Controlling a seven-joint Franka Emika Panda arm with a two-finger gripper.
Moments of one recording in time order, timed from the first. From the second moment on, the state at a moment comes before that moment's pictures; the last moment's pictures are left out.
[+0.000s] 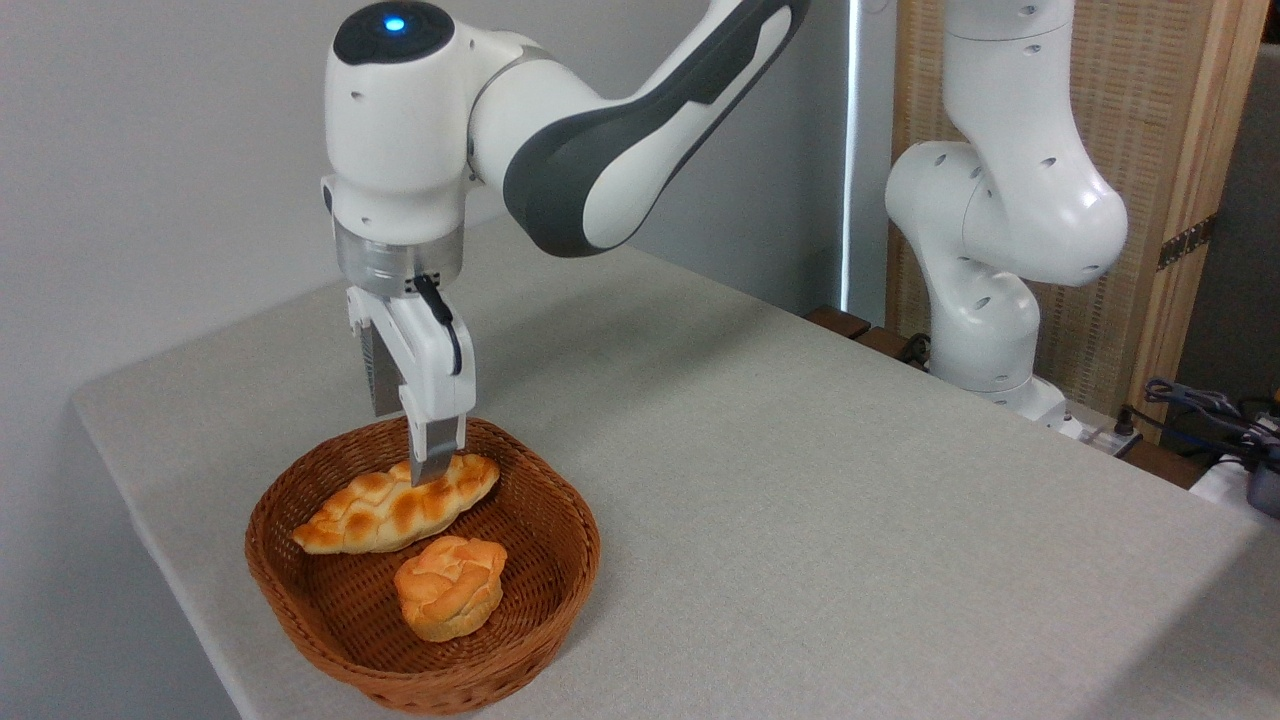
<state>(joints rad) -0.04 0.10 -0.12 -1.88 -0.35 2.11 0.92</state>
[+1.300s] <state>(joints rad) -0.04 0.18 -0.13 -1.89 -0.31 2.15 0.93</state>
